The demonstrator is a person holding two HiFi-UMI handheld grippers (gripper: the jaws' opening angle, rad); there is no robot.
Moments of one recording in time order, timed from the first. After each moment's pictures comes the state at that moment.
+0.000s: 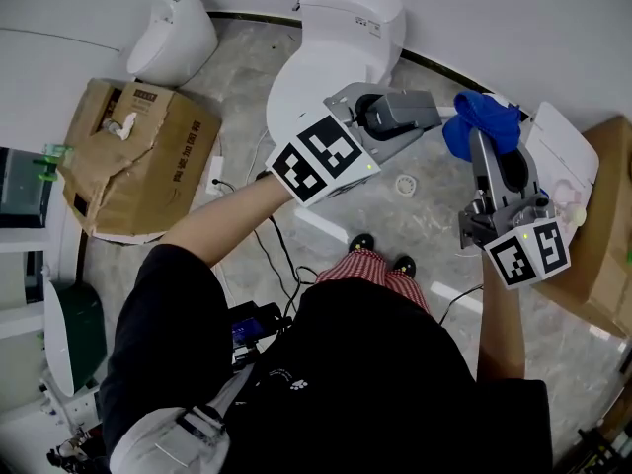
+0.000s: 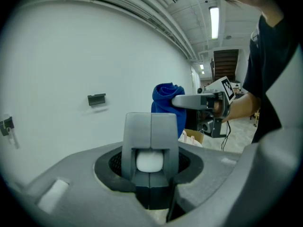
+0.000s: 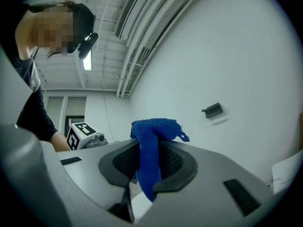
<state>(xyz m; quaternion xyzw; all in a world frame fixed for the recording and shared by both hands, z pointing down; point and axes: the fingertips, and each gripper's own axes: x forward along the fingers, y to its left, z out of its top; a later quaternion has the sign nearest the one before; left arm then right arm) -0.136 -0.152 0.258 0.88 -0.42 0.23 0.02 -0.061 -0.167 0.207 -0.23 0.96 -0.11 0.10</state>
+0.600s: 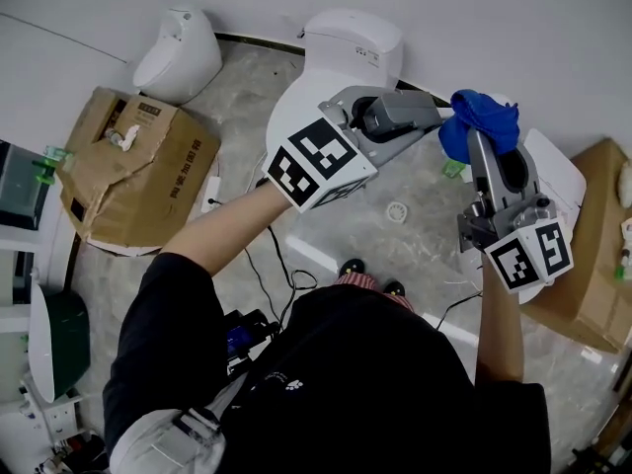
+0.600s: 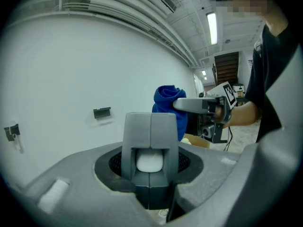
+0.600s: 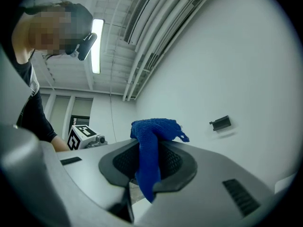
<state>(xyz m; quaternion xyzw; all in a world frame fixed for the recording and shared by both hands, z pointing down) -0.138 -0.143 0.200 0.87 -0.45 0.18 -0.01 -0.065 -0.152 0.150 -0.20 0.97 -0.06 0.13</state>
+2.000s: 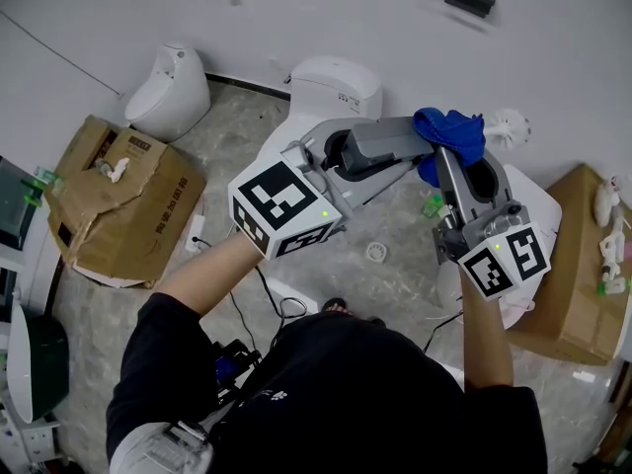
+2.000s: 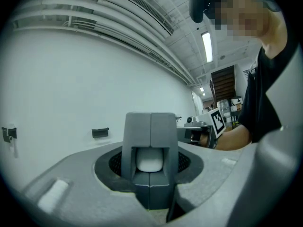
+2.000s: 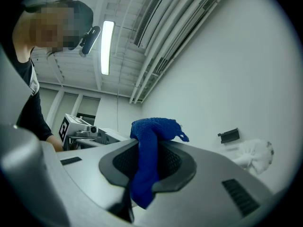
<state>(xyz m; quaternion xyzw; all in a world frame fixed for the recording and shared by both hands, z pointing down) -0.116 -0.111 0.113 0.89 -0.45 0.07 -0.06 -0.076 -0.145 0.103 -0.18 0.97 -0.01 0.14</state>
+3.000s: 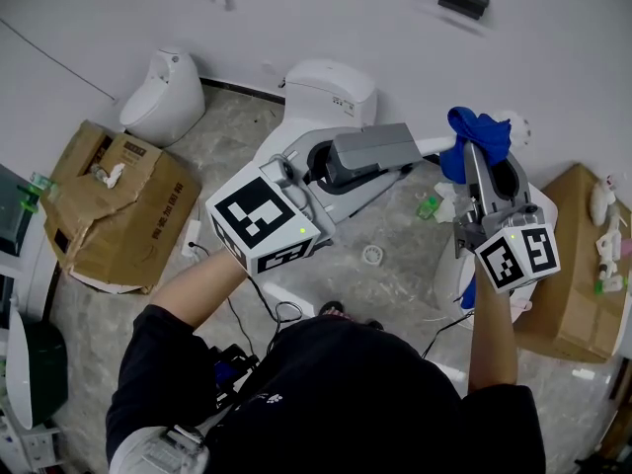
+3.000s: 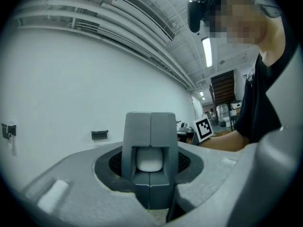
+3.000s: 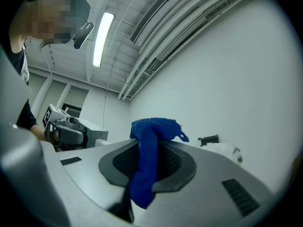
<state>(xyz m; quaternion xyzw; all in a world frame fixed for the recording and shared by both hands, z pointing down) -0.126 -0.088 0.105 0.89 -0.44 0.04 -0.06 -0.041 -0.183 0.111 -0.27 0.96 0.01 0.13</state>
